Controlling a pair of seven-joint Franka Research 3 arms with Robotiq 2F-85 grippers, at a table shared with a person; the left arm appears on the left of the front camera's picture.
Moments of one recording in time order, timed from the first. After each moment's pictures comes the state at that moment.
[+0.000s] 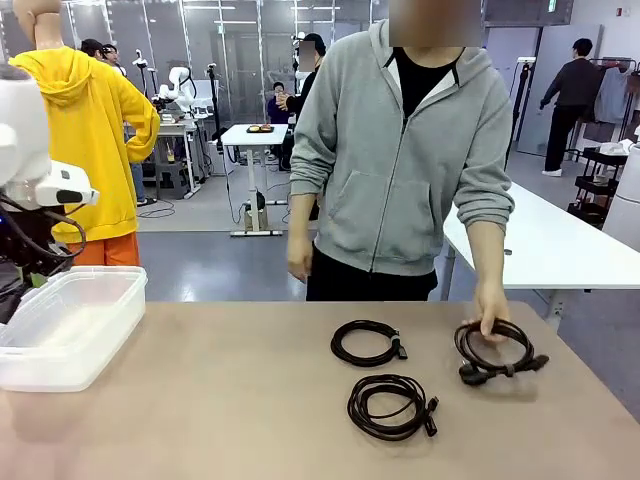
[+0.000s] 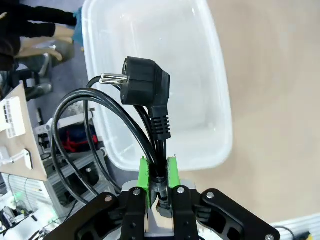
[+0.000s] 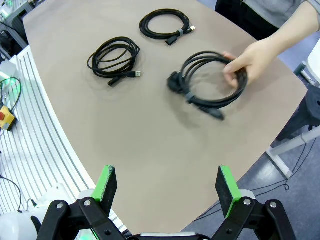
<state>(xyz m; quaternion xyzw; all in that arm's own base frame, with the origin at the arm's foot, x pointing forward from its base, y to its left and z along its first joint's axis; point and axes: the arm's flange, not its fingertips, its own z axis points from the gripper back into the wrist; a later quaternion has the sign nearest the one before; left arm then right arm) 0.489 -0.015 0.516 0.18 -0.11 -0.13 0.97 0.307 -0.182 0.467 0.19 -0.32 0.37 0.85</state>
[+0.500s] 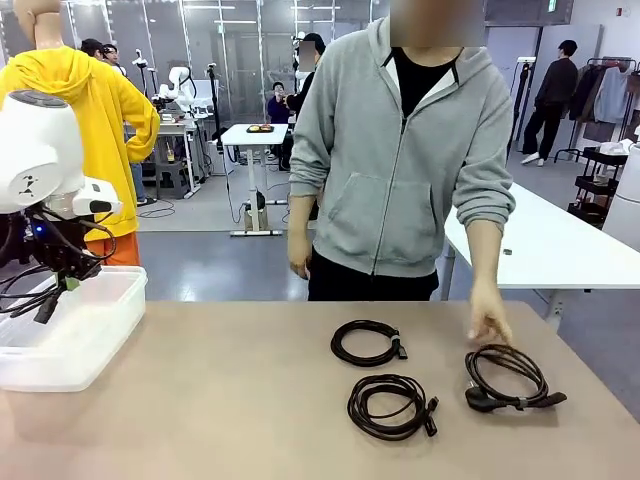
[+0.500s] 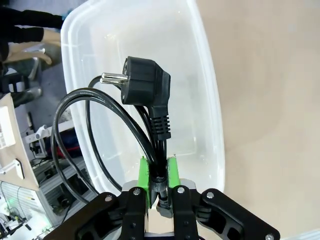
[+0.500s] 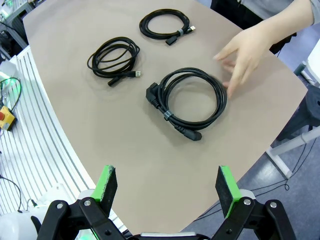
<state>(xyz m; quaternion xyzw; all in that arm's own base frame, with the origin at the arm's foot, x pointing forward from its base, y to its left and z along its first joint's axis) 0.540 -0.022 0.488 0.16 -0.10 -0.12 0.97 0.307 -0.183 0.467 0.19 -0.32 0.37 0.85</state>
